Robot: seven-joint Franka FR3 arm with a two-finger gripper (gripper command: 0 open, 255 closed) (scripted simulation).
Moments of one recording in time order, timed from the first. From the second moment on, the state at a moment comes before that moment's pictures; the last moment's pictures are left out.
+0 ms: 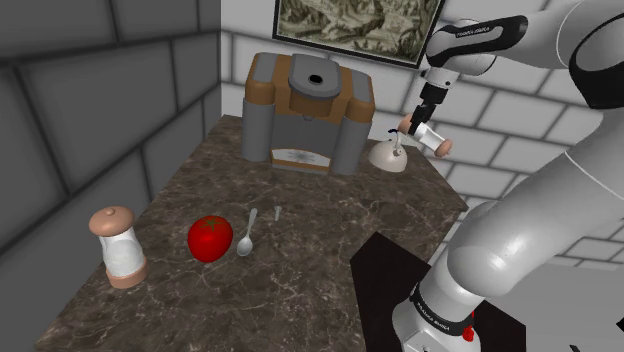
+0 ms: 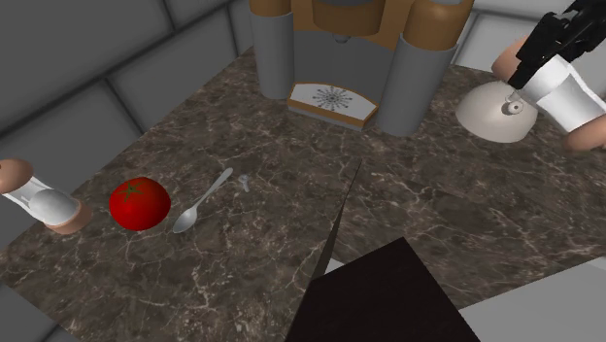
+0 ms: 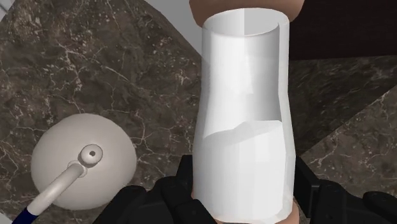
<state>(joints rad) -0.07 -0.29 -0.79 -2.05 -0.16 1.85 -0.76</state>
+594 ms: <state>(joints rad) -0.11 0.08 -0.99 -1.78 0.12 1.82 -1.09</state>
